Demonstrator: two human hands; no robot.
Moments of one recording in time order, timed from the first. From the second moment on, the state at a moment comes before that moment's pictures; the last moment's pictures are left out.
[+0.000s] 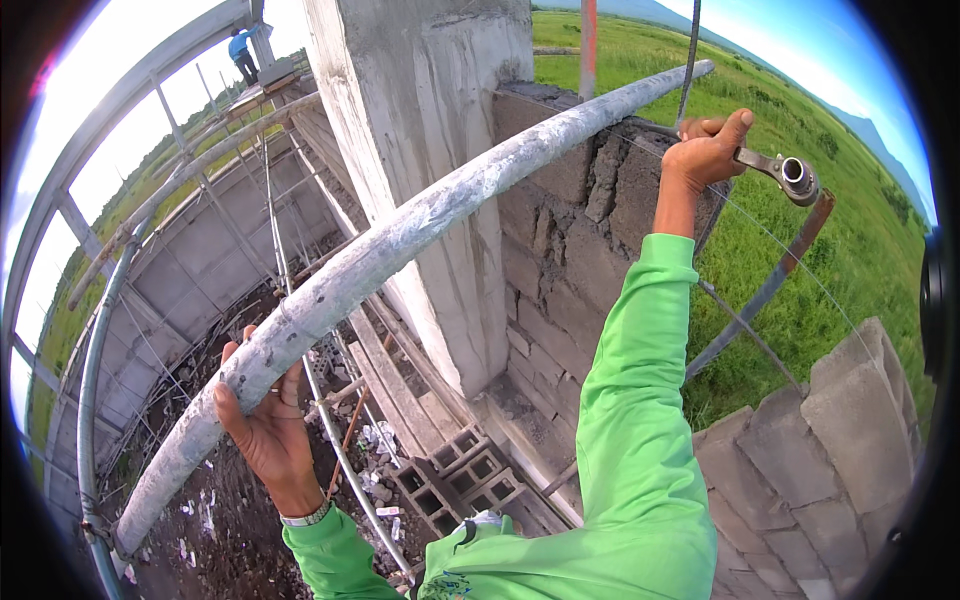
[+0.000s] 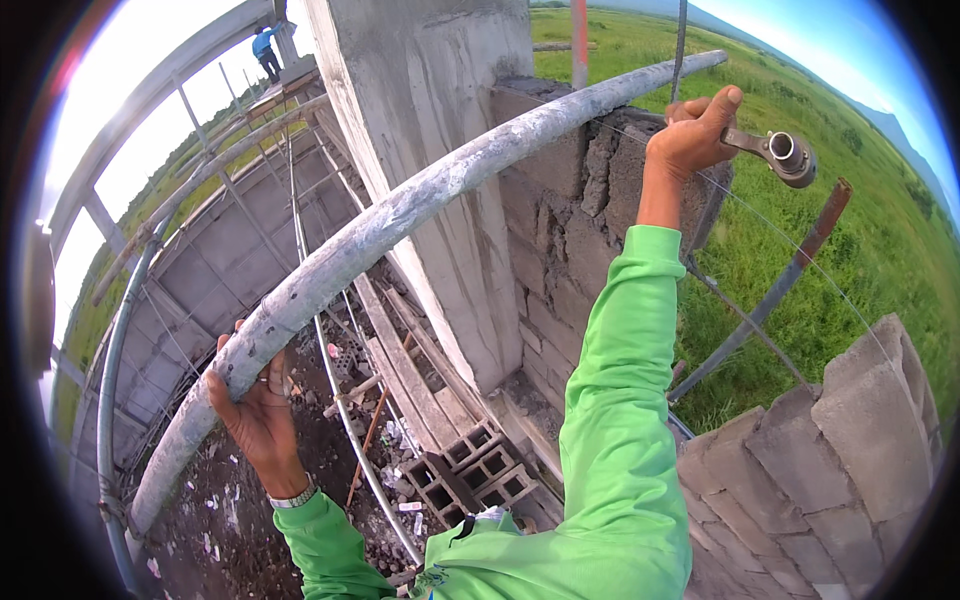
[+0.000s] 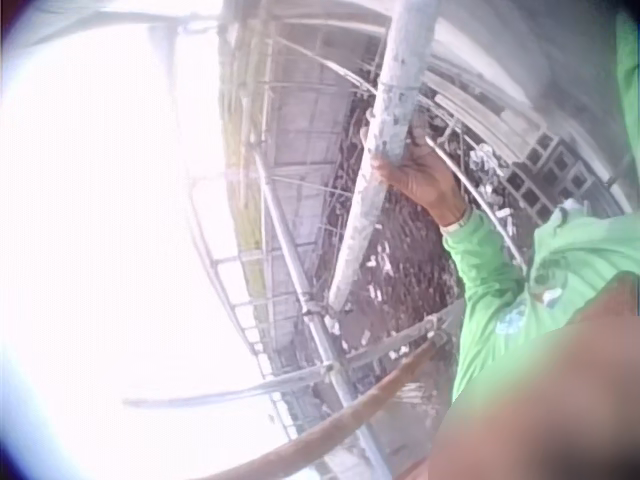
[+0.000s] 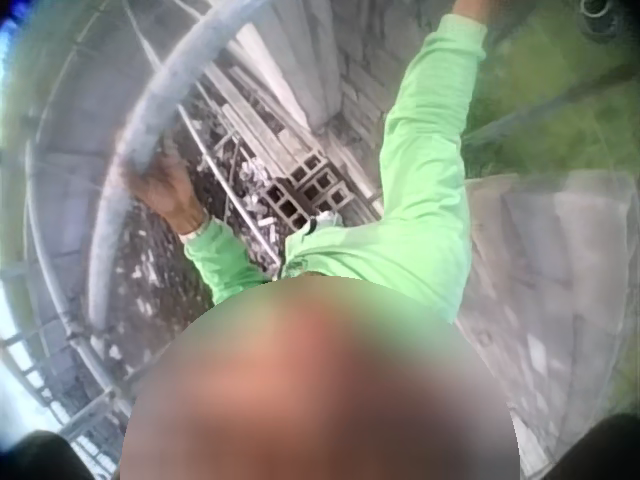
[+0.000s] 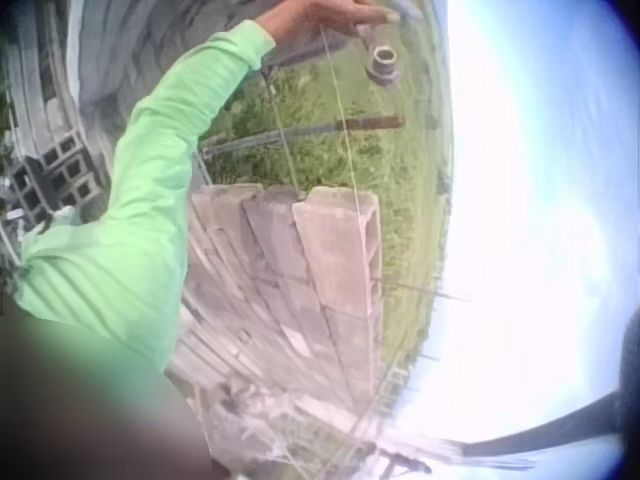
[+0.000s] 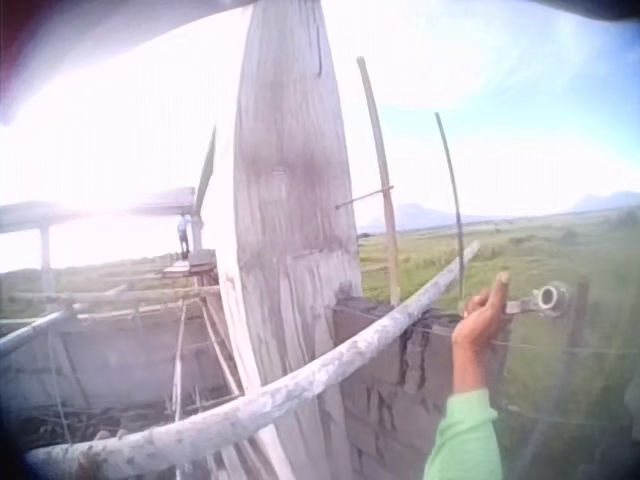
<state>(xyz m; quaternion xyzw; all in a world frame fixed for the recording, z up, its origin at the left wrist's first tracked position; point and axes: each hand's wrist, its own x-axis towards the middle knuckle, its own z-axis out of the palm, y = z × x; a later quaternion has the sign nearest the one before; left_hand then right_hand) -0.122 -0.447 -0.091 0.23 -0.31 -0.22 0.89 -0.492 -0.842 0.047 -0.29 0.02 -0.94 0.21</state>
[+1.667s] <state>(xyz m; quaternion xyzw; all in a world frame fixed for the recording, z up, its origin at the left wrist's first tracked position) -0.113 -0.448 -0.092 0.19 -0.35 -0.22 0.89 -0.506 -0.837 0.045 -0.26 -0.06 -0.95 0.18</state>
